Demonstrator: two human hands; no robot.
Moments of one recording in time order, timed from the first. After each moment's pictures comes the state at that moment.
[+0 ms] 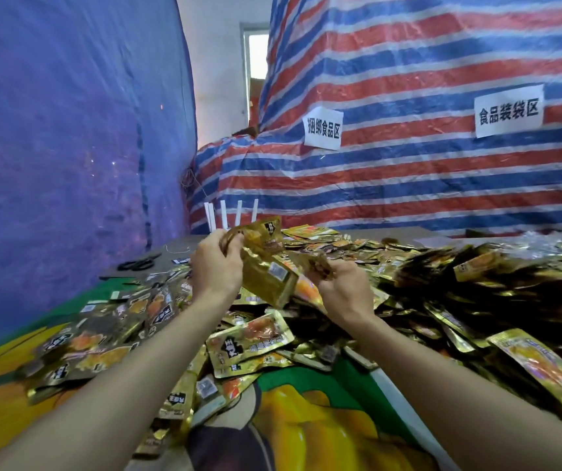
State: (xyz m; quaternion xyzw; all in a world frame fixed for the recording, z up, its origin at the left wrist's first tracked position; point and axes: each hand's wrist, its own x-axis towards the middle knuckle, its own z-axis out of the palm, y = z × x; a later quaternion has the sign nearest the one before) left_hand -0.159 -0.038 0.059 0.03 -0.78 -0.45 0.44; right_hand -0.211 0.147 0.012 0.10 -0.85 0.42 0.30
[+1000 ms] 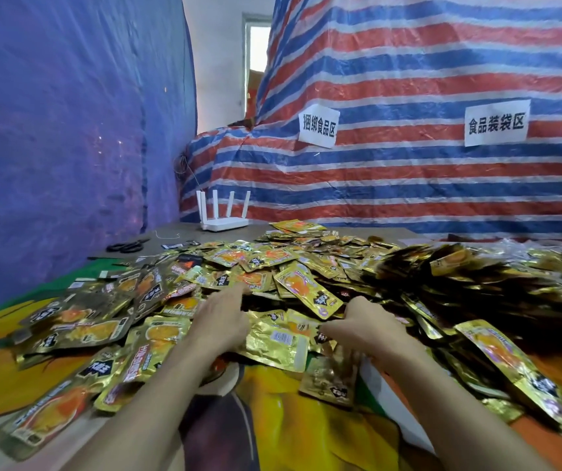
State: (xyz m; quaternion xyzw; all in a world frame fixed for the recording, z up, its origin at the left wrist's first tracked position) left_hand -0.129 -0.029 -0.010 0.04 -0.96 -0.23 0.15; right_hand -0.135 0.193 0.007 -0.01 -0.98 0.21 0.03
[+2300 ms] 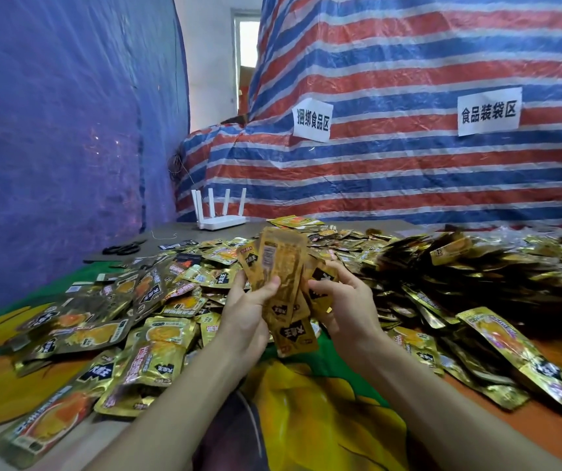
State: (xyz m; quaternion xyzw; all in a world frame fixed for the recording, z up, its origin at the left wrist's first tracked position) left_hand -0.113 0.018 -0.008 -0.04 -0.51 -0.86 0.10; right_hand -0.126 0.158 0.000 0.09 -0.55 0.83 0.05
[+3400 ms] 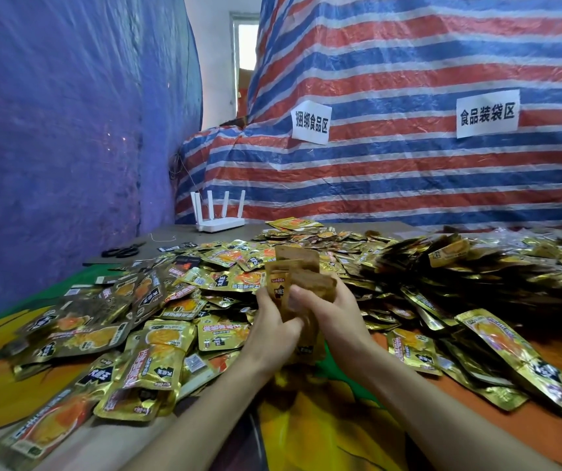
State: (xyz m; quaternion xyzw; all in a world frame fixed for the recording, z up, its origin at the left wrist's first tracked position) left_hand -0.105 0.033 -0.022 -0.06 -0.79 -0.60 0.11; right_hand -0.126 0.153 -0.015 0.17 -0.63 0.75 0.07
